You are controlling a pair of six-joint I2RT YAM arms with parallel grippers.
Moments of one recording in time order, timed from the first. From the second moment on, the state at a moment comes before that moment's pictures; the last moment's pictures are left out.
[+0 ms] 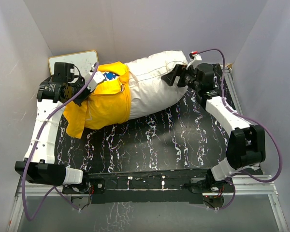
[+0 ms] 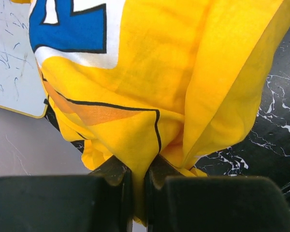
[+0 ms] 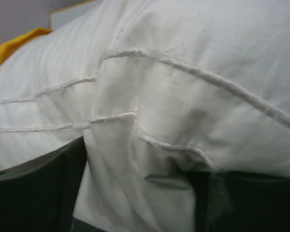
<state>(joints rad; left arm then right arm) -0.11 1.35 1.63 -1.16 0.21 0.81 0.20 1.52 1.18 0.21 -0.52 0.45</state>
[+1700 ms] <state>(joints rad) 0.08 1.43 1.49 -0.98 0.40 0.89 0.15 1.39 1.18 -0.07 0.08 0.29</state>
